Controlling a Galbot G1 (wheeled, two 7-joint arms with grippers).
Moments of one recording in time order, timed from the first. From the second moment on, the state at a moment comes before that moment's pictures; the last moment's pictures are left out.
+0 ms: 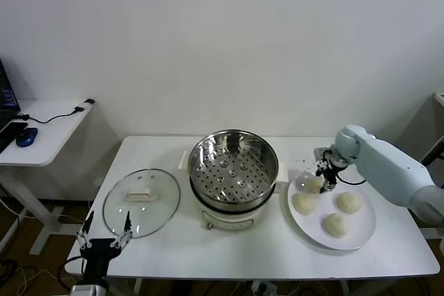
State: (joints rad) left arm 1.75 -1.53 -0.72 -2.08 0.09 -0.06 -0.03; right arm 0.03 0.90 -0.80 0.80 -0.16 -0.09 -1.12
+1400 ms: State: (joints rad) left arm 1.81 -1.55 -0.70 -2.11 0.12 -0.05 -0.08; right arm 0.51 1.26 -1.14 1.11 -0.41 0.63 -1.15
